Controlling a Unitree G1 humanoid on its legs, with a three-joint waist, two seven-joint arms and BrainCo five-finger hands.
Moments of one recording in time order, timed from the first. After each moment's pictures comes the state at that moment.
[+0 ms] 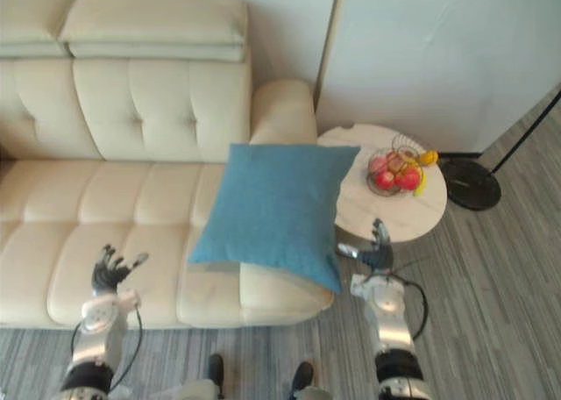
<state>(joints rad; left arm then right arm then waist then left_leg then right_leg) -0.22 0.28 0.21 0.60 -0.23 -0.16 0.22 -0.28 -0.21 -0.12 0.48 0.09 -0.16 -0.17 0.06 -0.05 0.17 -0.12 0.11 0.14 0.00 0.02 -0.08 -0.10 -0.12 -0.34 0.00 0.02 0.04</state>
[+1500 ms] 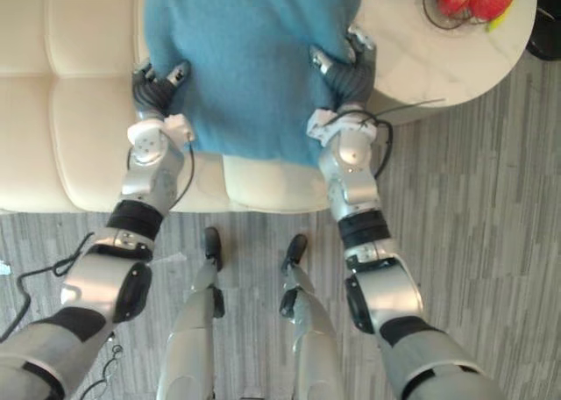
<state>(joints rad) -0.97 0.20 -0.08 0.66 -0.44 -0.21 0.39 -0.87 -0.20 0.06 0.49 0.39 -0.24 -0.32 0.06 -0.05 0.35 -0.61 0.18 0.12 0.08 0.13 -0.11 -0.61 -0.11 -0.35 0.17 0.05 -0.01</state>
